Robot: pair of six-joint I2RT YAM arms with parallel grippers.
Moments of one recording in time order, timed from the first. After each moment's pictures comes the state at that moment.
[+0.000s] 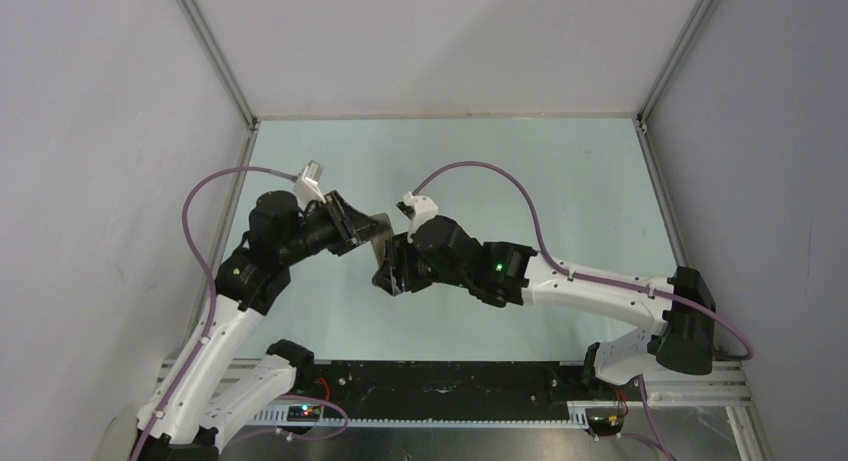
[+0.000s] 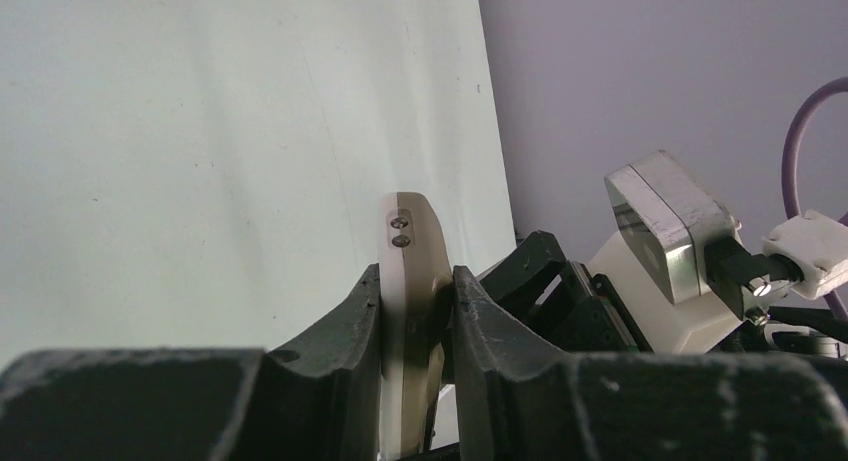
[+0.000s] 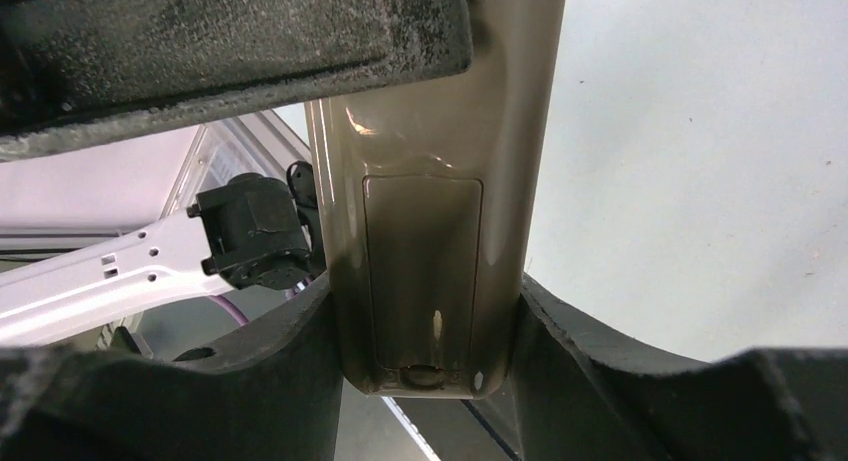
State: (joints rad) left arm -0.39 0.78 0.90 -0.47 0.39 -0.89; right arm 1.21 1.45 1.24 -0.30 0.12 0.73
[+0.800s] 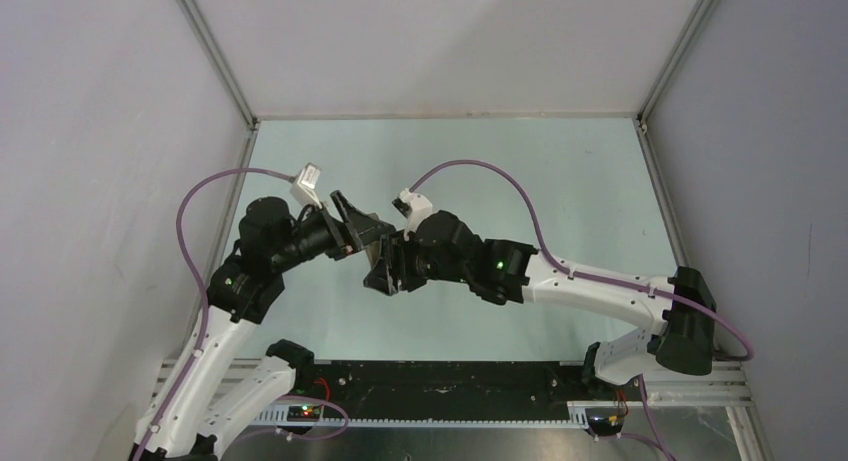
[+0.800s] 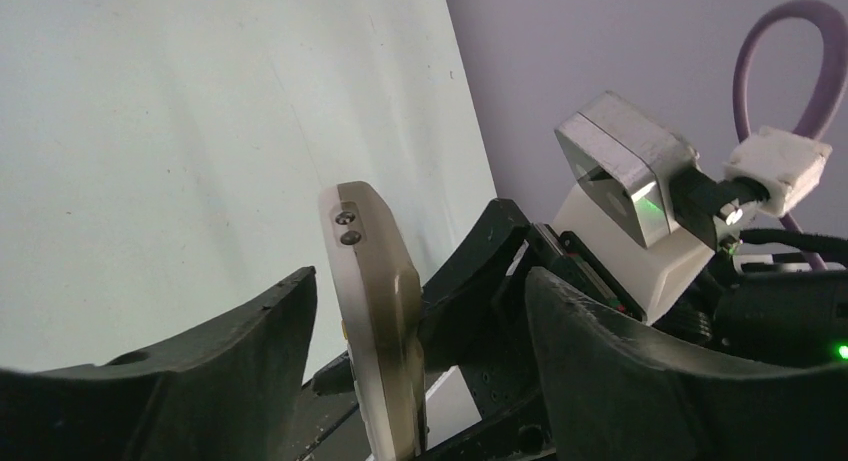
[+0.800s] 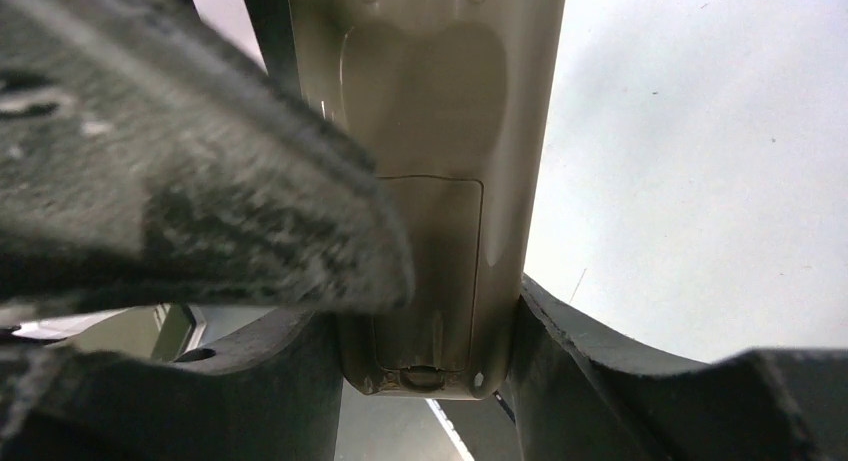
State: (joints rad) left arm -0.39 0.73 0.90 -0.47 0.45 -0.85; right arm 1.19 1.45 1.24 -0.23 0.01 0.74
